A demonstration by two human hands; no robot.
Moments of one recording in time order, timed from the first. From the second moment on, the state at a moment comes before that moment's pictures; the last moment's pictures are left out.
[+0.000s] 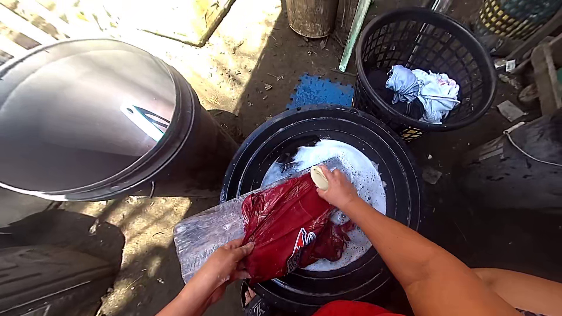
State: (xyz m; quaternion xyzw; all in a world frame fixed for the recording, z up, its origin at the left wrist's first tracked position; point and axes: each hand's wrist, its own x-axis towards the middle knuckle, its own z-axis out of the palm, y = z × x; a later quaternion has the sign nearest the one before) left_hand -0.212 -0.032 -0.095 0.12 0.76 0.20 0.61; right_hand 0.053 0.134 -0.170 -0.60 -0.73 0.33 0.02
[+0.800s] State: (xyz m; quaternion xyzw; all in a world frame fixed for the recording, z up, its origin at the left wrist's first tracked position) left_hand -0.208 -0.026 -0.095 0.13 0.76 0.19 0.62; right_hand 0.023 0.154 -0.170 -0.59 -0.73 0.34 0.05
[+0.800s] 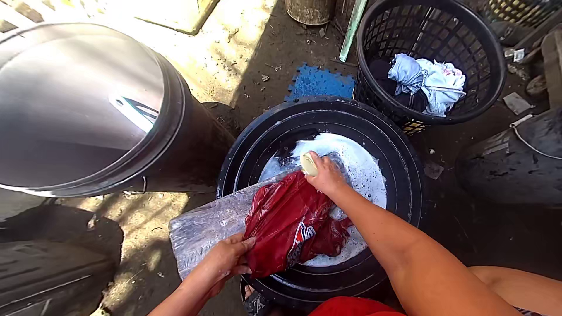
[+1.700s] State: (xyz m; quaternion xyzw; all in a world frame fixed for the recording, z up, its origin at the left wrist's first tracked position) left_hand -0.197 0.001 -0.065 0.14 0.55 0.46 0.68; right_hand 0.101 0.190 -0.114 -0.56 -0.47 0.55 0.40
